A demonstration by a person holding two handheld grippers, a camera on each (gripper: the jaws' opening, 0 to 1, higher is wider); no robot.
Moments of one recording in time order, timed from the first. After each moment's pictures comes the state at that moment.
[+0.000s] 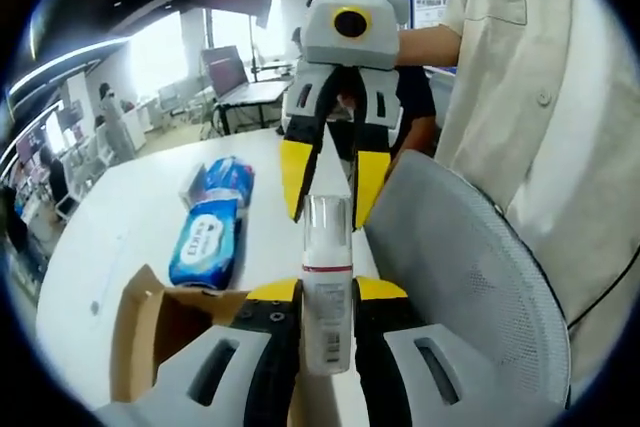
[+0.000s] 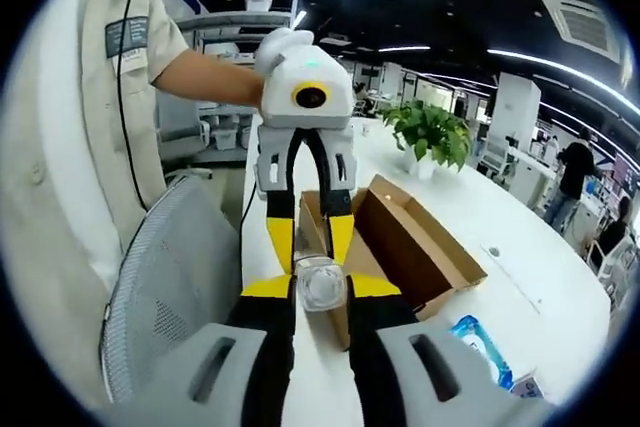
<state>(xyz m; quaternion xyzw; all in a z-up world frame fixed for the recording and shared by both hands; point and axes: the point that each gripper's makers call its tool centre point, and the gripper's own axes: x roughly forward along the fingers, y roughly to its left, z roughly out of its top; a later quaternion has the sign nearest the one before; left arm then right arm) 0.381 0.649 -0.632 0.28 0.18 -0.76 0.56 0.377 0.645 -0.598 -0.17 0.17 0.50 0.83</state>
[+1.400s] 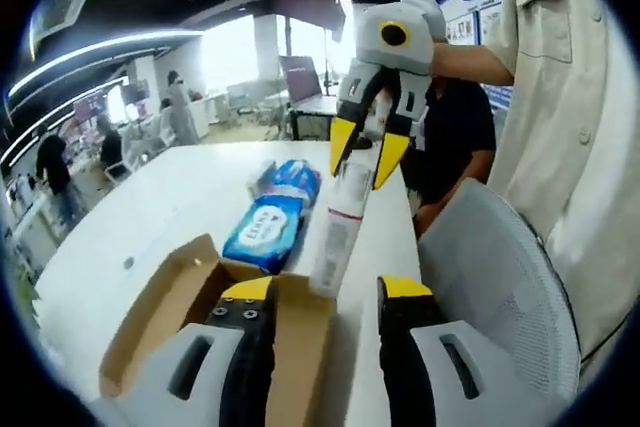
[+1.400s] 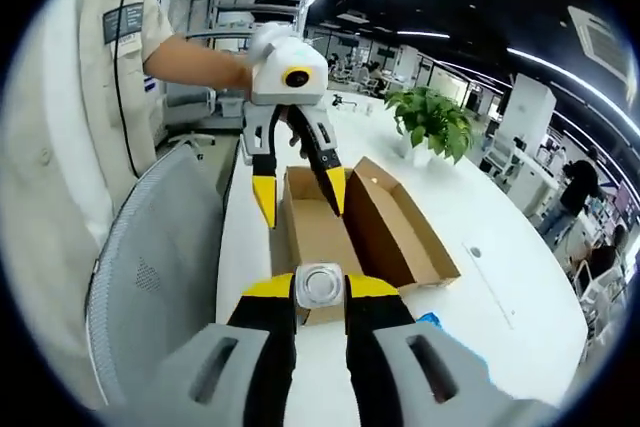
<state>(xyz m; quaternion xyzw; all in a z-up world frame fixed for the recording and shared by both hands) 0.436 0.672 -0.617 0.19 0.19 -0.67 0.70 0.413 0.596 -0.589 -0.24 0.20 0.50 0.81</state>
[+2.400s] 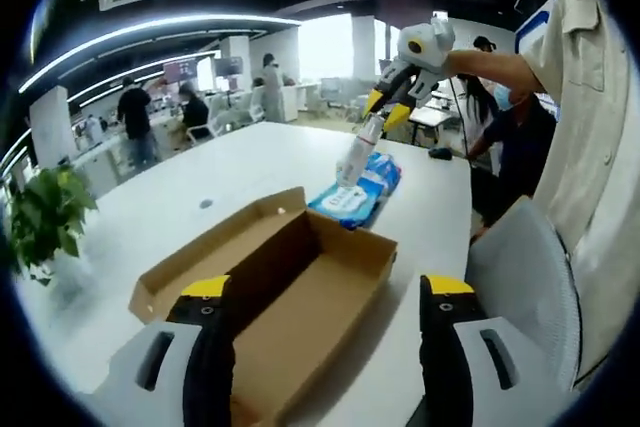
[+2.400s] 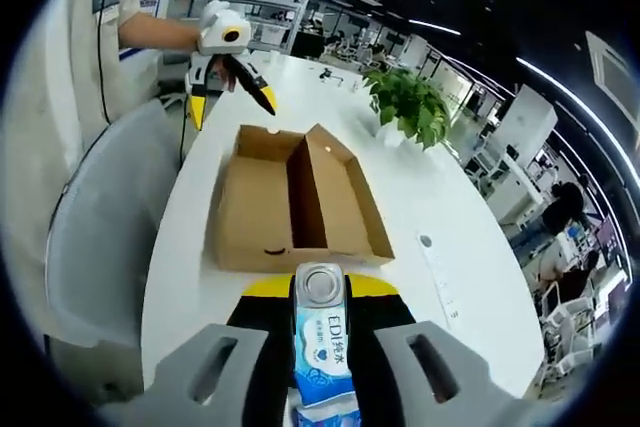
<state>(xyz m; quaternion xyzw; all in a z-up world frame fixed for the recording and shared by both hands) 0.470 0.757 -0.617 0.14 0.22 -0.52 0.82 0.500 0.521 -0.581 -0.33 0.21 0.48 0.79</state>
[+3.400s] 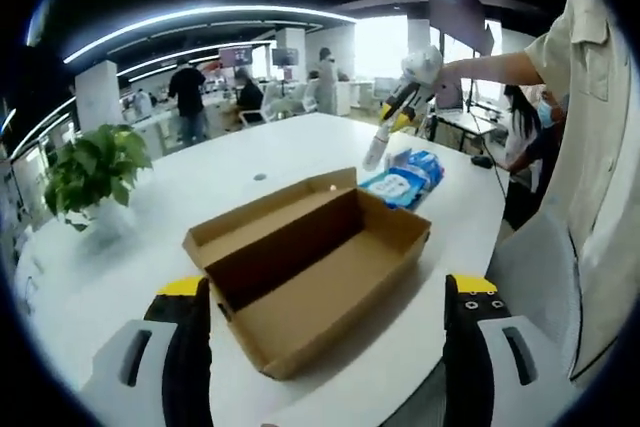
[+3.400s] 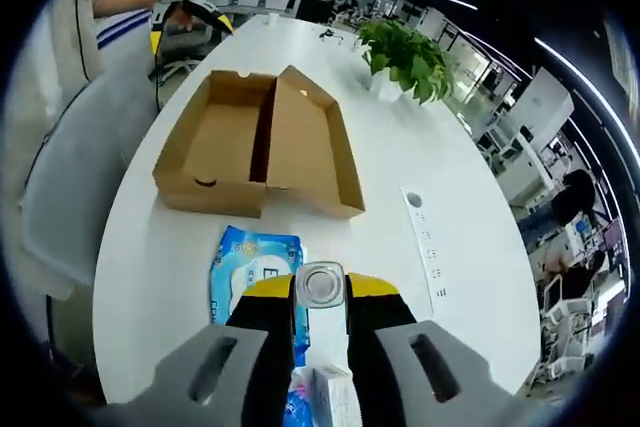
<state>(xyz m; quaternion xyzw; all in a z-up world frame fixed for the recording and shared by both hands) 0.468 0.821 -0.619 0.11 0.24 -0.42 0.87 0.581 0.468 -0.633 -0.36 0.27 0.48 0.75</state>
